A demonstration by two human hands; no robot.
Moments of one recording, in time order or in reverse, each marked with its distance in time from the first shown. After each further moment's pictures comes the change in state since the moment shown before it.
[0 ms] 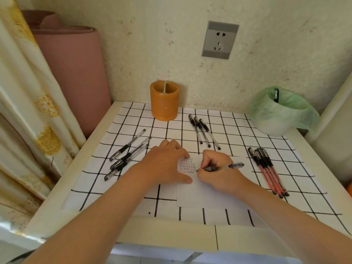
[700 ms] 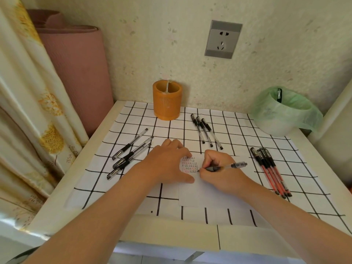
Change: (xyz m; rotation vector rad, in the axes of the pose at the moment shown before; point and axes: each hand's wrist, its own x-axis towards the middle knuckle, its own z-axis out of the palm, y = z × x) left_hand 0.000 0.001 -0.001 0.005 -0.008 -0.009; right_hand 0.001 0.001 0.001 0.016 -0.012 -0.006
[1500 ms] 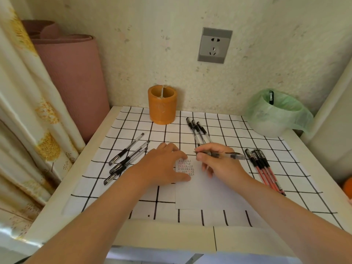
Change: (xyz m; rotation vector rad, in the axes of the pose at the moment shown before) left_hand -0.001 -0.001 -0.007 -0.031 -0.030 -0.003; right_hand 0.011 -0.017 -0.010 0.263 0.162 0.064
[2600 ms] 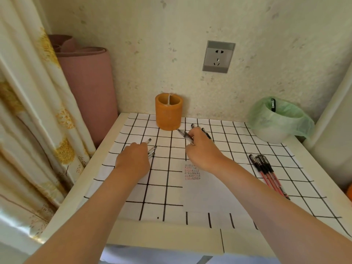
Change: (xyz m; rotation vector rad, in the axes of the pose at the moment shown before) left_hand -0.024 -0.055 -0.022 0.169 0.202 -0.531; right_hand 0.040 -0.050 0.053 -0.611 -0.042 0.022
